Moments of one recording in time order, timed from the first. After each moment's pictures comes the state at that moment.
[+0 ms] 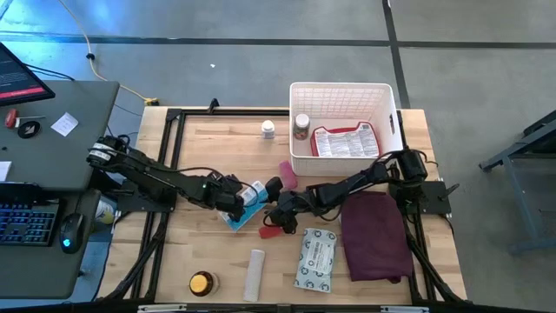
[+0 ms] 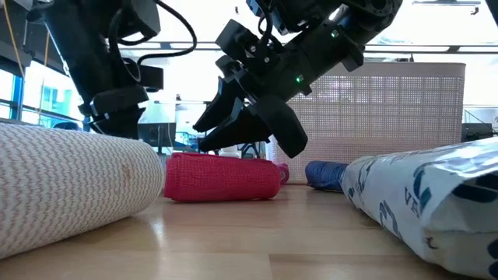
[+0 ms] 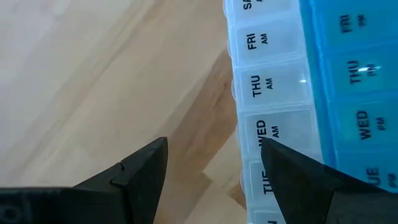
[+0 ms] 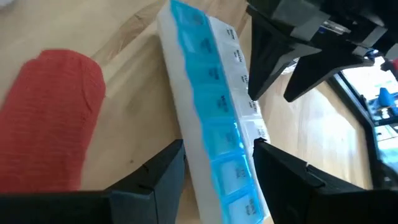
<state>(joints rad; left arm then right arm) -0.25 1.48 0.76 -0.62 -0.44 -0.86 0.17 1.98 1.15 0.25 0.22 -0.65</state>
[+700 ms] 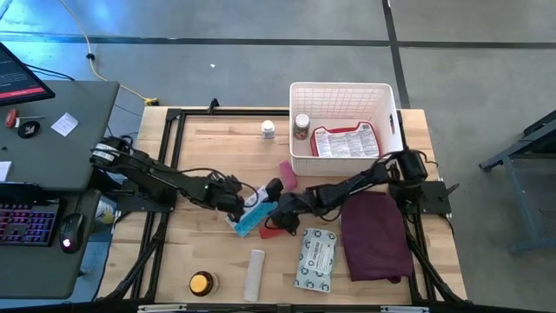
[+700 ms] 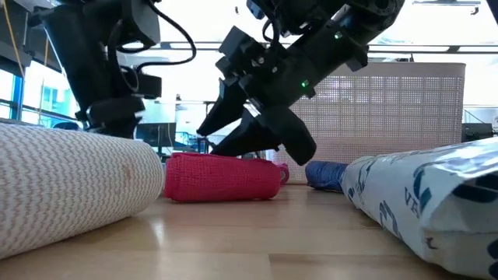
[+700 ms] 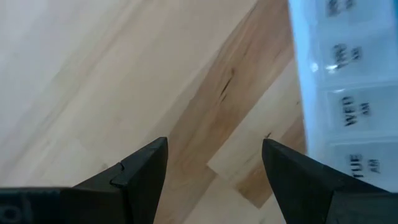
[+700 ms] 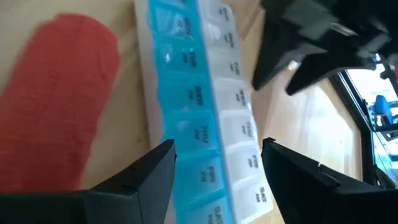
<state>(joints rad) -0.25 1.48 0.75 -0.61 -0.43 -0.86 0.19 1.99 1.14 0.21 0.24 -0.71</state>
